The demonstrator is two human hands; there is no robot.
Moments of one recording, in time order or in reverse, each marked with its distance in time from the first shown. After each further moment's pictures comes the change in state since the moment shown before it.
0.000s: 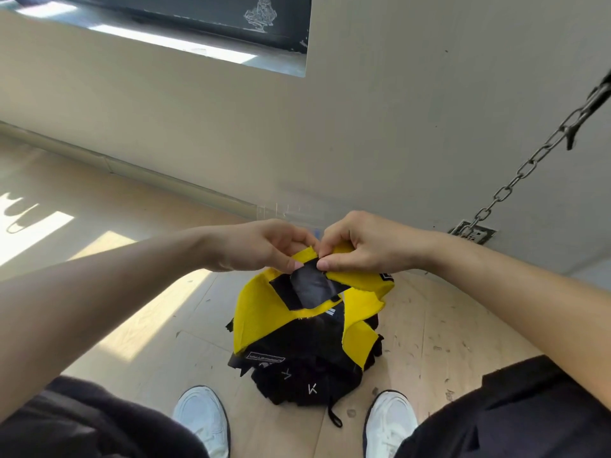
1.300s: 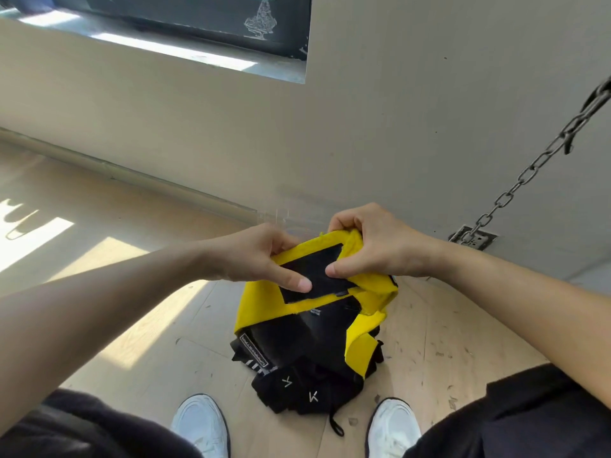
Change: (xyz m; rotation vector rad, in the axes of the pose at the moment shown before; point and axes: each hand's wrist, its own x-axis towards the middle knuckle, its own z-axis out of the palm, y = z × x) left_hand -0.009 0.000 0.001 0.141 0.151 0.010; right_hand -0.008 -0.005 -0.002 0.317 0.207 0.110
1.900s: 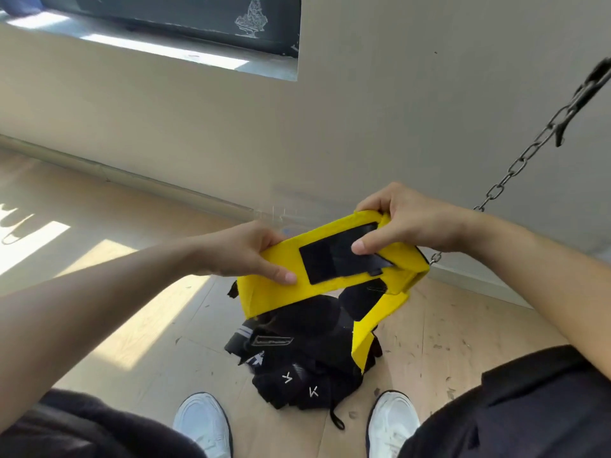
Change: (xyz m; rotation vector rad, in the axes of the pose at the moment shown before) left_hand 0.002 -0.009 -0.009 0.131 0.024 -0.050; right_hand -0.018 -0.003 -0.041 0.149 -0.110 0.036
